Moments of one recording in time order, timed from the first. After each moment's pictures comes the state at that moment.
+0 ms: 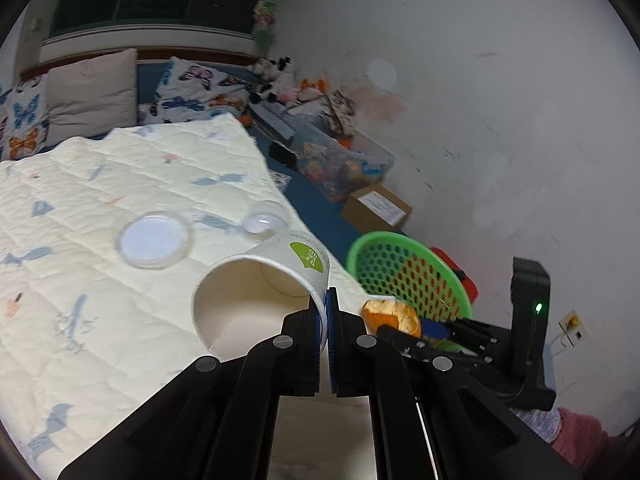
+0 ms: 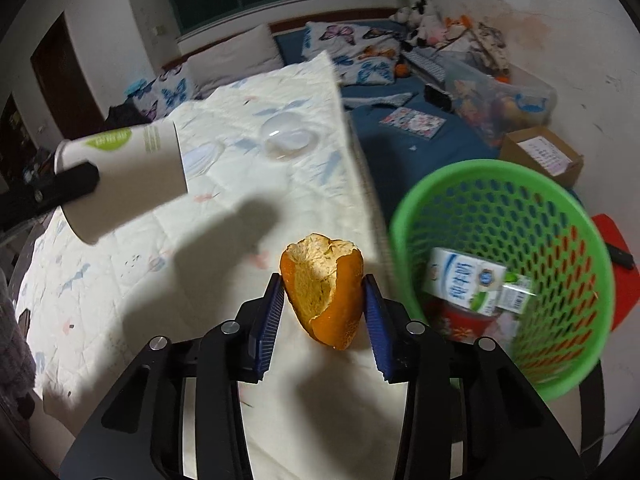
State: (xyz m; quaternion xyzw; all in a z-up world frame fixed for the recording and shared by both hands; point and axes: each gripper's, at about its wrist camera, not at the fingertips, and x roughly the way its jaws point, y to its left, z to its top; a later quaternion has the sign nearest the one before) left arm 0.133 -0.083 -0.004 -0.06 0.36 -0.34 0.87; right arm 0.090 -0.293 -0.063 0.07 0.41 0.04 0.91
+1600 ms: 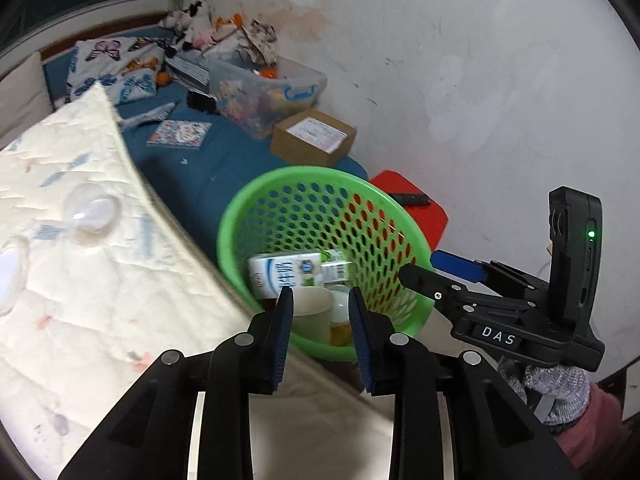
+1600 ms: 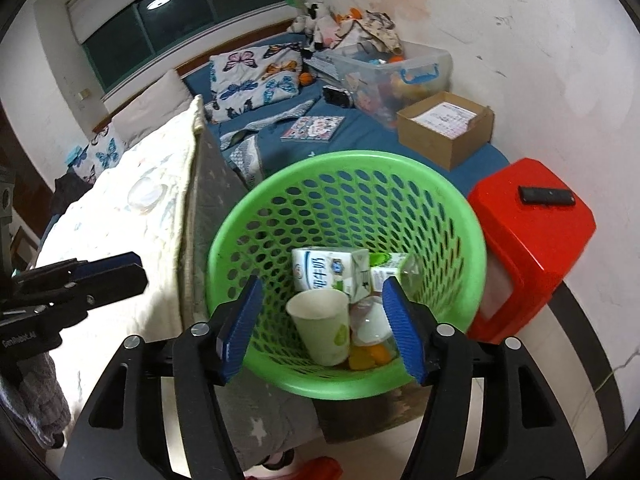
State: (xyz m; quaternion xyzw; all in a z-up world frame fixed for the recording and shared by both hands) left arm 0.135 -0.243 -0.032 0.04 0.43 -0.42 0.80; right arm 0.041 -0.435 -0.055 0.15 0.39 -0.07 0.90
